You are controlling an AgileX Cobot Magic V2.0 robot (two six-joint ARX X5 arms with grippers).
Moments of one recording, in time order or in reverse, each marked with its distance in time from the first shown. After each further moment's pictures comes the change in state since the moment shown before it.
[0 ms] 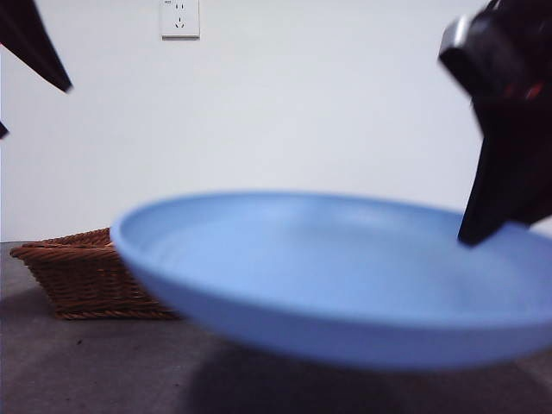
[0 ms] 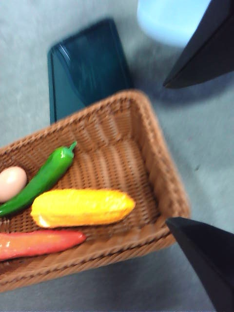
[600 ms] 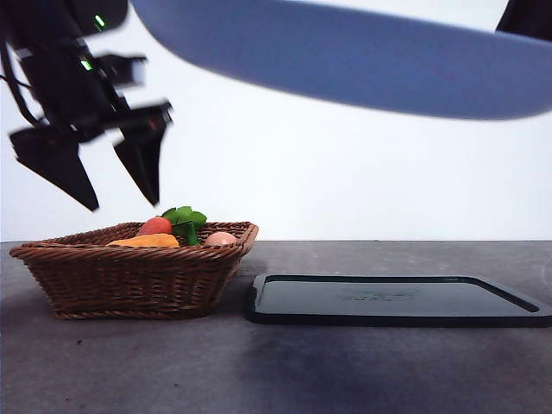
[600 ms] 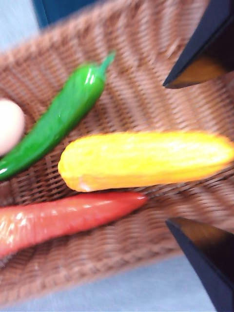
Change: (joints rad) left arm -0.166 0.644 0.350 0.060 -0.354 0.080; right arm 0.000 -0.280 0.113 -0.109 0.031 0.063
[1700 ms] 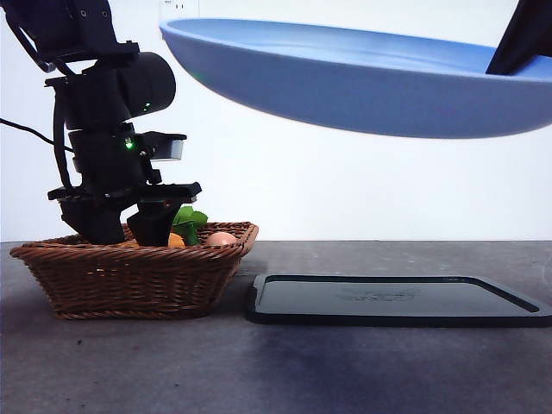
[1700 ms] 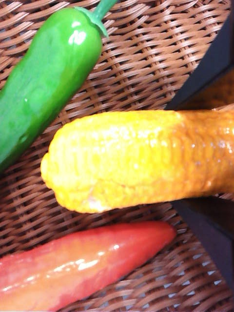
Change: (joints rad) left arm -0.040 0.221 0.057 0.028 -0.047 0.039; right arm 0.000 -0.027 0.000 0.006 0.081 0.007
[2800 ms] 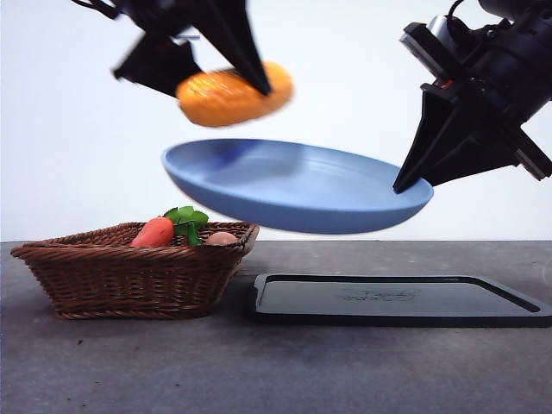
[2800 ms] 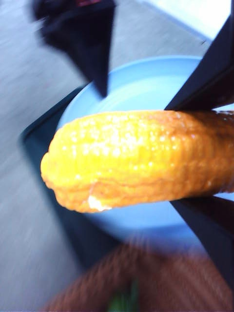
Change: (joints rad) left arm -0.247 -0.360 0.002 -0.050 0.345 -0.116; right arm -0.085 0.459 0.000 0.409 -0.095 0.150
